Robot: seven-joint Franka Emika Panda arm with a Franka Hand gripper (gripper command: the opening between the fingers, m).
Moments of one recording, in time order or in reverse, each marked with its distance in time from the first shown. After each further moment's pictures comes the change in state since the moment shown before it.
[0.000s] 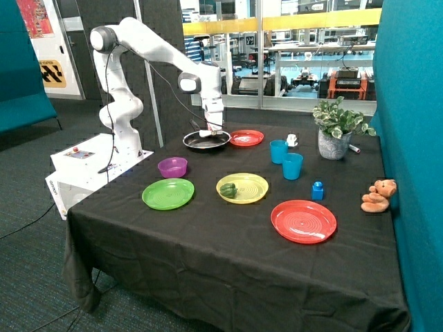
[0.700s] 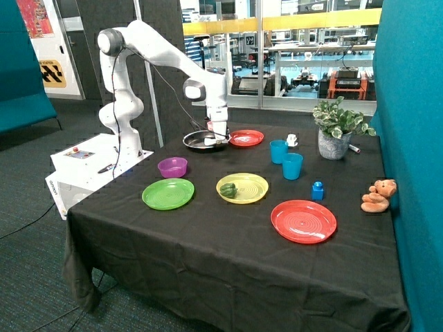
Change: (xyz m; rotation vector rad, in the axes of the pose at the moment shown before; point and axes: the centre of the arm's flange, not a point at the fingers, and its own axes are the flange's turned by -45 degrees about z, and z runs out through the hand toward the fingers) arm 0.008 0.054 0.018 0.002 0.000 0.102
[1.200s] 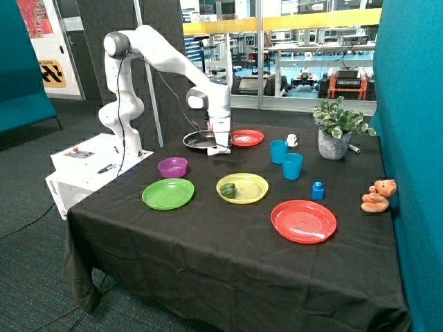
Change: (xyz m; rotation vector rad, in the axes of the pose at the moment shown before) arm 0.007 0.036 0.031 0.002 0.002 0.062
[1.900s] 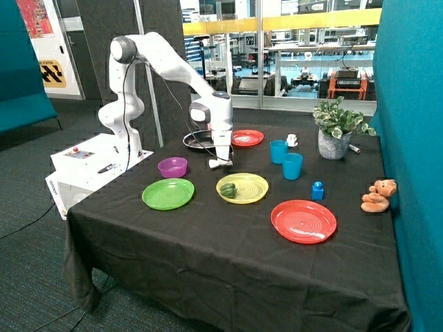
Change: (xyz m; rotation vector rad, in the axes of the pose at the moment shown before) arm 0.002 0.022 0.049 0.002 -0.006 0.061
